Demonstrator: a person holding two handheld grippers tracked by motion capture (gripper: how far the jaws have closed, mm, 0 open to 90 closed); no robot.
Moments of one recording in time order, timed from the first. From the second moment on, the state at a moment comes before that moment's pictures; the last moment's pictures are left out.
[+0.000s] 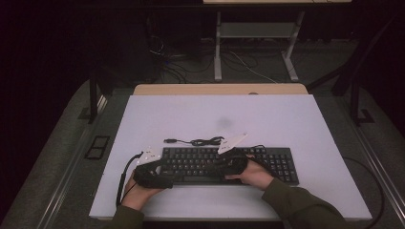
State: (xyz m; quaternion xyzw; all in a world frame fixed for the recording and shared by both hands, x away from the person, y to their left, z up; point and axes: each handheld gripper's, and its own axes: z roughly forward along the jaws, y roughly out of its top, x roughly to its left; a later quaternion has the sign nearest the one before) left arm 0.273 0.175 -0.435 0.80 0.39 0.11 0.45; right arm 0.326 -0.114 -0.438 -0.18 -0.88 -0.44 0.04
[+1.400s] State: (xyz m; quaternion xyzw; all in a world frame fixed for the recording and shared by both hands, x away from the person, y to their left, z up) left arm 0.274 0.169 -0.430 0.80 0.37 0.10 0.46; right arm 0.325 -0.123 -0.433 -0.20 -0.87 -0.45 0.02
